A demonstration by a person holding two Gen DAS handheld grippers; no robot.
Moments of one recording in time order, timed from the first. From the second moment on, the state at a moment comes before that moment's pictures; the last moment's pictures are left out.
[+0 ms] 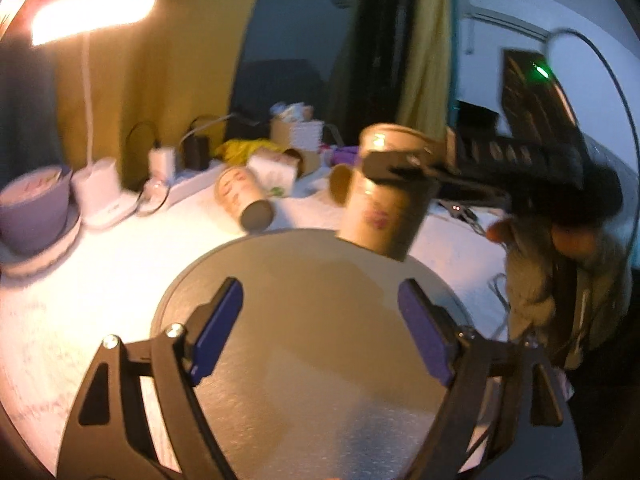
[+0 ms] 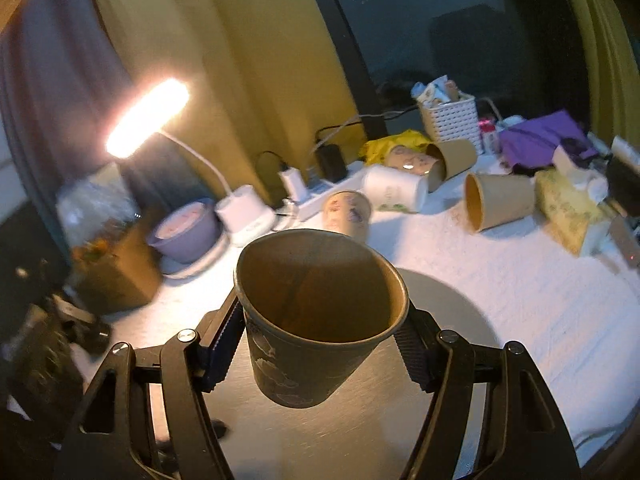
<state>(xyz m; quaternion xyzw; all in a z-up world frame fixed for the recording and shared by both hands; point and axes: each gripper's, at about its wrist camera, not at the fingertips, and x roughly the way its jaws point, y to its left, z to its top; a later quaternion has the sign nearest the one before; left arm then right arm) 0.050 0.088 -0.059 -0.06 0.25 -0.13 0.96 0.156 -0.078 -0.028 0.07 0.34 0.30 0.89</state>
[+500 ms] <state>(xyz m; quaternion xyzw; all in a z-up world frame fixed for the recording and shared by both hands) 0.073 0.140 -0.071 -0.16 0.28 -0.08 0.94 0.182 -0.017 -0.066 -0.08 0.32 0.27 0.90</state>
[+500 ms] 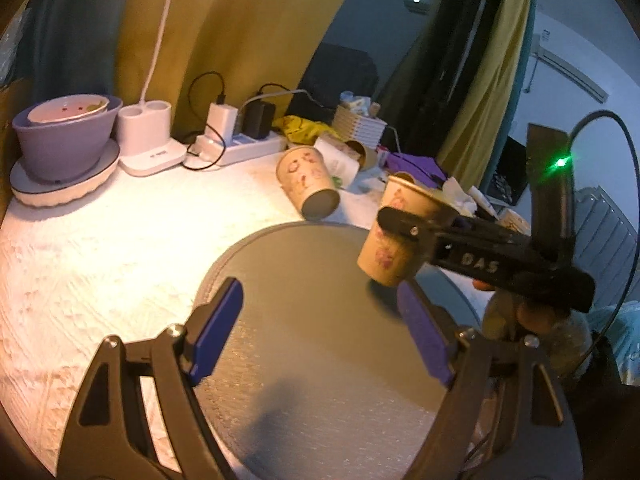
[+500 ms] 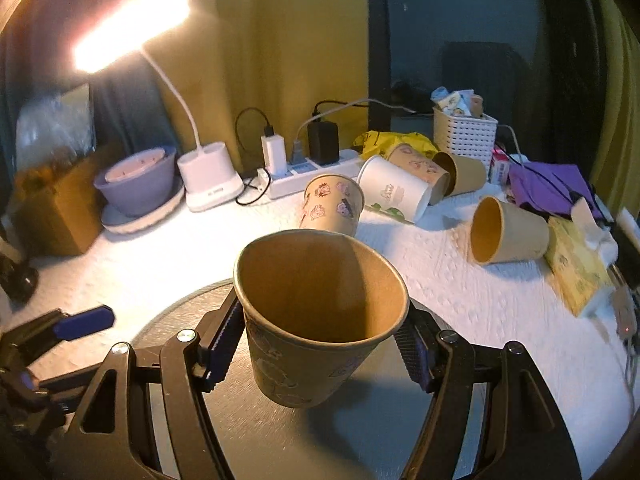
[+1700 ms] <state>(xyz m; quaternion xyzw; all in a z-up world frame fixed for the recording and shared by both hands) 0.068 0.130 -0.070 -0.13 0.28 -0.09 0.95 0.148 -0.017 -0.079 -0.14 0.34 0.24 0.90</state>
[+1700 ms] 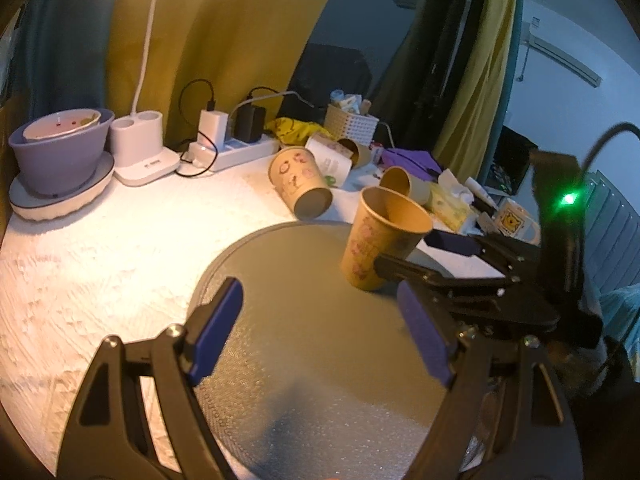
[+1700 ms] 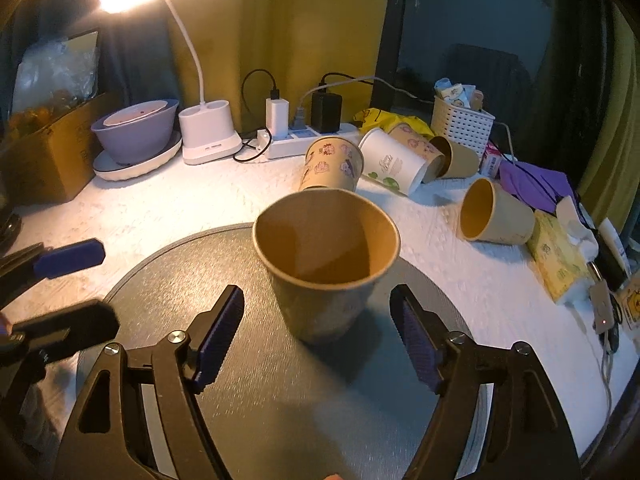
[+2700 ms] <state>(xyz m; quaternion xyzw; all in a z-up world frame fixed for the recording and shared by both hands) 0.029 0.085 -0.018 -0.04 0.19 -0.12 0.97 0.076 -0.090 -0.013 -0.10 0.28 0.20 0.93</state>
